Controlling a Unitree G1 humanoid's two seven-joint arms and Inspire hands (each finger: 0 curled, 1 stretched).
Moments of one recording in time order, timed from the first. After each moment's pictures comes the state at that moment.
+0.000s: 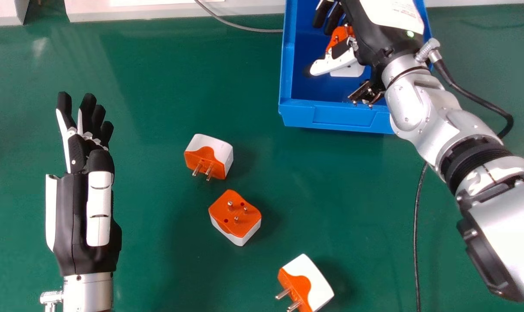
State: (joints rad) left arm -0.06 0.06 0.28 0.72 -0.34 -1.09 -0.43; right arm -1.13 -0.23 0.37 1.37 -0.64 -0.30 -0.40
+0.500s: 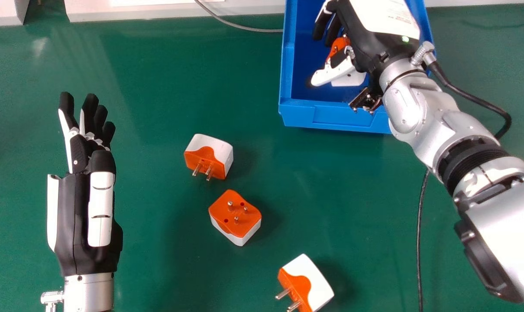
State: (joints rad) left arm -0.05 0.06 0.28 0.72 -0.35 -1.09 -0.43; right arm -1.13 -0.22 0.38 1.37 -0.66 -0.27 -0.32
